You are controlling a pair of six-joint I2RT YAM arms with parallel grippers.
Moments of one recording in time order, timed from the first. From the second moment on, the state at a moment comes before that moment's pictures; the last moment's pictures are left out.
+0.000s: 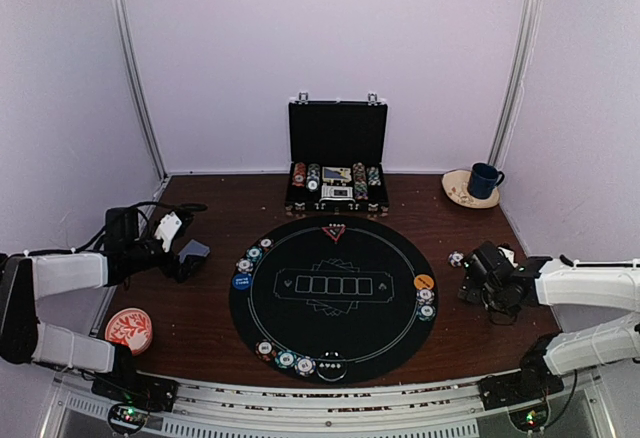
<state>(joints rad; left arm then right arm) -0.05 1.22 0.45 0.16 0.49 0.57 0.57 1.12 0.43 -0.48 0.59 0.97</state>
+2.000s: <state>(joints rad) -0.05 1.24 0.45 0.16 0.49 0.57 0.53 1.29 0.47 -0.34 0.50 0.79</state>
